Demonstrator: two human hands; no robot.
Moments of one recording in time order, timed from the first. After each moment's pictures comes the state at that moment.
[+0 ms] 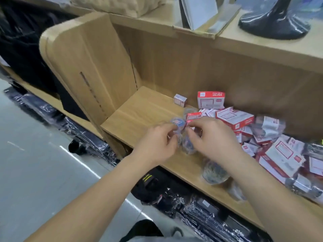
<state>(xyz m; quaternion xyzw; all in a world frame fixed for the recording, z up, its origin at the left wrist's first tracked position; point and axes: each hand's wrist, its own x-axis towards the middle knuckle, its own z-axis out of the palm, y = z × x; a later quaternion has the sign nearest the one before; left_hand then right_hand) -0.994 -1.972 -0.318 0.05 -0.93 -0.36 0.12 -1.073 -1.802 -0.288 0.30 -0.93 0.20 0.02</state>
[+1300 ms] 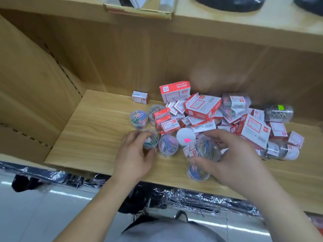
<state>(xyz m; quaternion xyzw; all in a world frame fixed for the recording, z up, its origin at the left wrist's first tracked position) -1.044 -1.997 -0.408 -0.02 -0.93 -0.35 0.11 -1.026 -1.742 -0.293 0.02 -0.95 0.32 -0.03</state>
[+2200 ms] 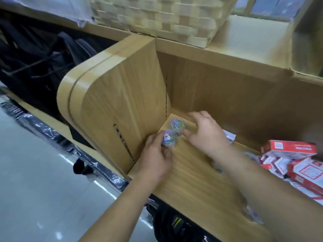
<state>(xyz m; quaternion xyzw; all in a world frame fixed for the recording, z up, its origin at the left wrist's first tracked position) -1.090 -2.175 -0.400 0.18 -0.87 -0.44 0.16 -1.210 -2.033 -0.329 0.22 -0.94 0.26 -0.06</state>
